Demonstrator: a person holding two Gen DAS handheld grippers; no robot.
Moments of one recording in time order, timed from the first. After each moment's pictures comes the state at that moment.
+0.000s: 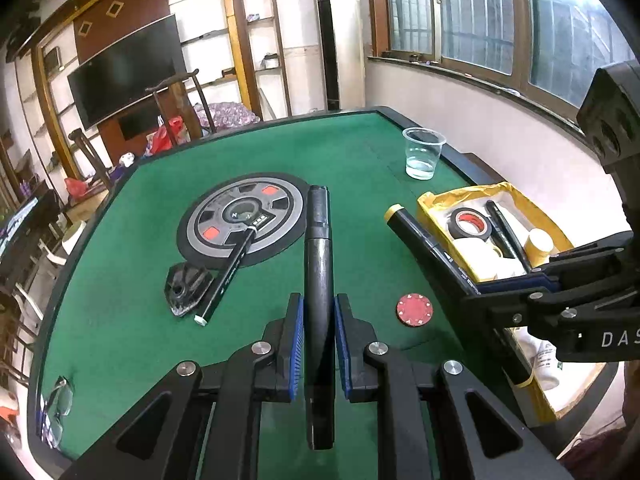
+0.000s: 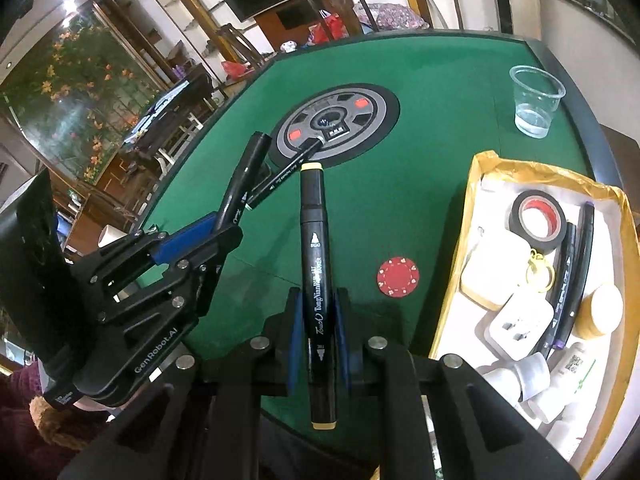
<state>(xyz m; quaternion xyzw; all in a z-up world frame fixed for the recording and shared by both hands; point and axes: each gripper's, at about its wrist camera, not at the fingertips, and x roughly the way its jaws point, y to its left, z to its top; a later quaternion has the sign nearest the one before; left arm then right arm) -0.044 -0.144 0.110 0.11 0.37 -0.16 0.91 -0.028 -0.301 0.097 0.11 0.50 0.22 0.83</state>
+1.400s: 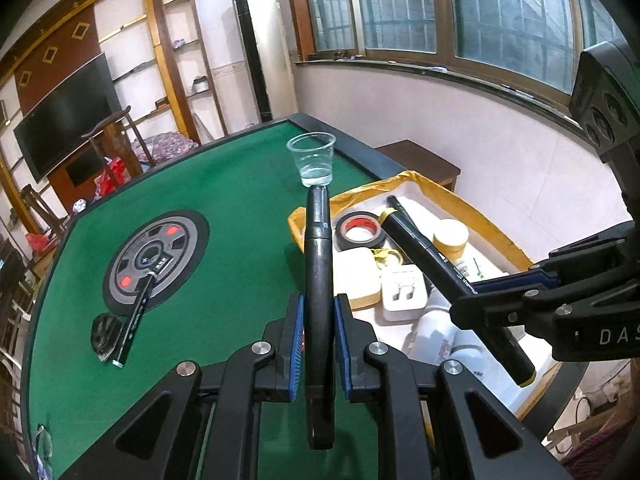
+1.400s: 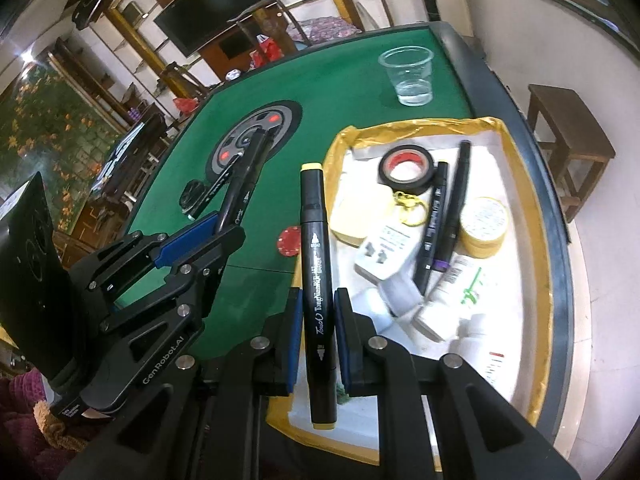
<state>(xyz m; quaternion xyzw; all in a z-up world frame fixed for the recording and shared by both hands) -0.074 -0.254 0.111 0.16 0.34 -0.25 0.89 -0.087 -0.402 0.102 0.16 0.50 0.12 0.84</state>
